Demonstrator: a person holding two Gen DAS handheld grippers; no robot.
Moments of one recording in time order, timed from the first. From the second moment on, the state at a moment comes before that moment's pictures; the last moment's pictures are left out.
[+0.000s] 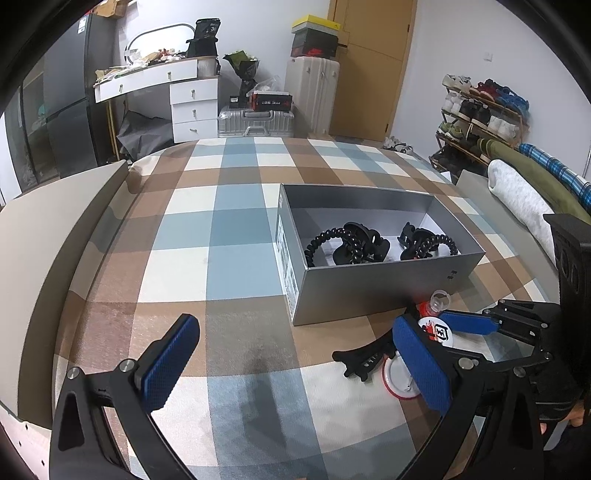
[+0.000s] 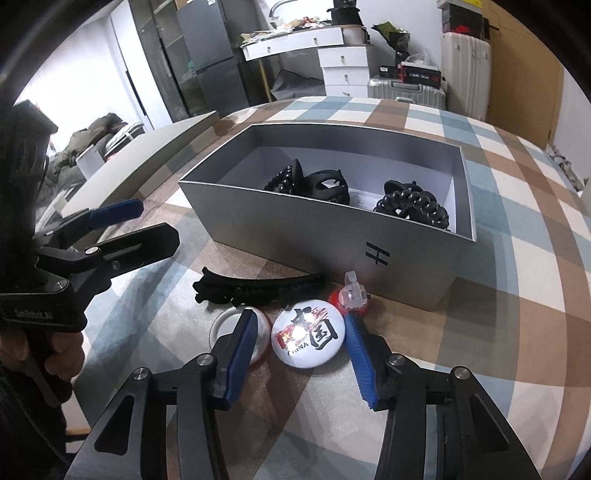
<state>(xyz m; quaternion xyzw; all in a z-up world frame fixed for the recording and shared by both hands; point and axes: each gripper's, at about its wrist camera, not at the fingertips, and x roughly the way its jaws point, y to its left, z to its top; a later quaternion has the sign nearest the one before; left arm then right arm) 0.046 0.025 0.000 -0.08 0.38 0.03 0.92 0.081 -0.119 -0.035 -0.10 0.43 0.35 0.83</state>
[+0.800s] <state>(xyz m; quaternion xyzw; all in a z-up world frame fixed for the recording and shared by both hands) 0.045 0.023 -0.002 -0.07 0.38 0.02 0.92 0.068 -0.110 -0.038 -0.19 0.41 0.35 0.82</state>
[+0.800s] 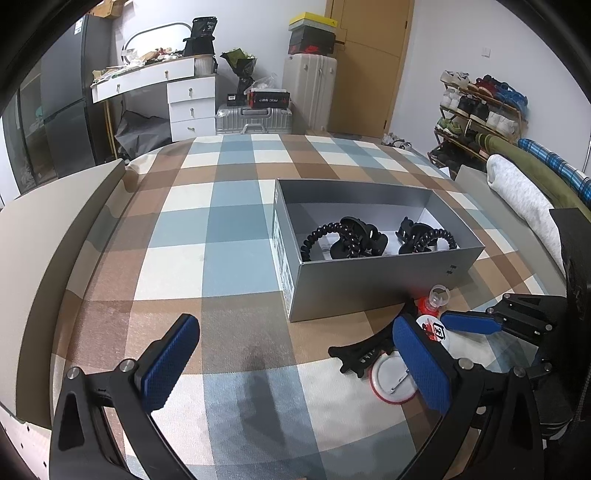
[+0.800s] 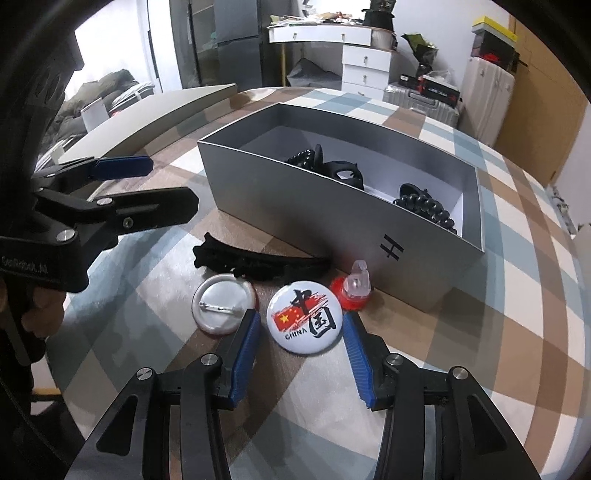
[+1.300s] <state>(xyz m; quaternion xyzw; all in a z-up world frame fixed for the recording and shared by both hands) 0.045 0.021 -0.002 -0.07 0.39 0.01 0.92 0.066 -0.118 -0.014 -0.13 0.38 0.38 0.83</state>
